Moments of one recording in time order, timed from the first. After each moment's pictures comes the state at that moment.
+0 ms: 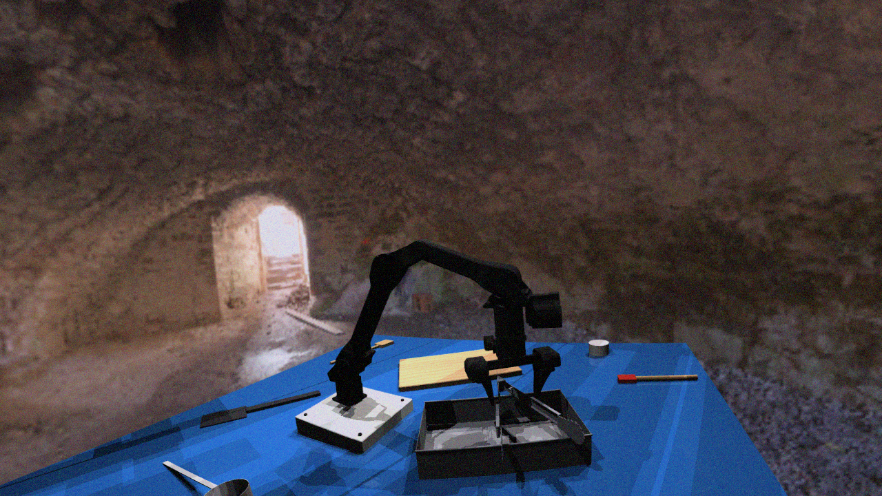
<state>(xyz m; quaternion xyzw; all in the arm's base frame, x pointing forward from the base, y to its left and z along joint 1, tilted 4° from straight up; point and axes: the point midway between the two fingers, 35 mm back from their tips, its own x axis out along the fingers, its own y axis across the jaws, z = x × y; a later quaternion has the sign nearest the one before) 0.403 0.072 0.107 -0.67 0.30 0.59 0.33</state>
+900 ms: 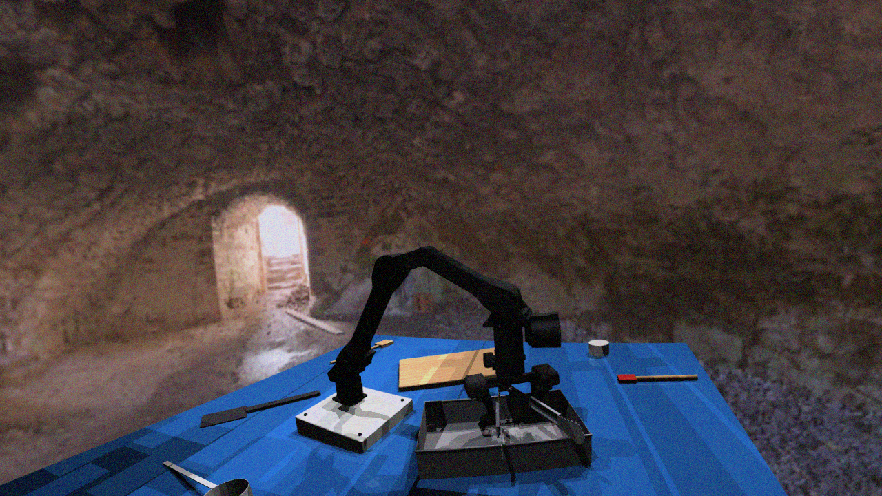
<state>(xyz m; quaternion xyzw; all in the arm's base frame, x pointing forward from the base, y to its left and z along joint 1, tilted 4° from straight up) 0.403 0.072 0.068 -0.67 0.30 0.59 0.33</state>
